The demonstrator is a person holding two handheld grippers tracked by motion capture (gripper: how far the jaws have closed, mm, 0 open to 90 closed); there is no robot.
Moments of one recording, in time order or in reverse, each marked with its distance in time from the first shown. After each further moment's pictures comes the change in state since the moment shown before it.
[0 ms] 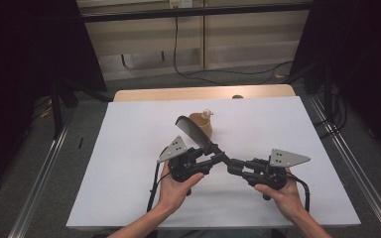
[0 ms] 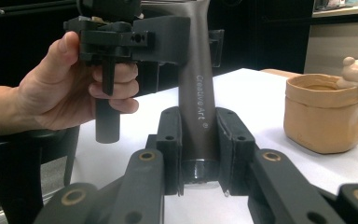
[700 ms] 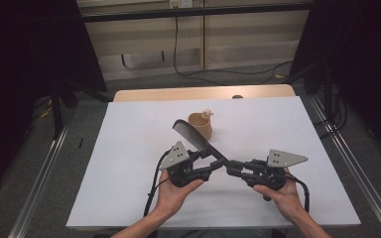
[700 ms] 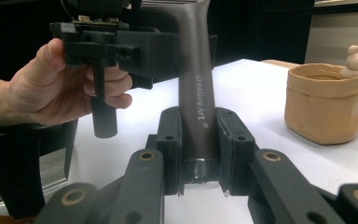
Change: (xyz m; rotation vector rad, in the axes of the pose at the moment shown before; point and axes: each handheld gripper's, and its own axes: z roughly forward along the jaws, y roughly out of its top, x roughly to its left) left arm -0.005 -0.007 -0.007 0.046 0.060 0.108; right arm 0.000 -0.002 0.003 0.038 -0.004 -0.003
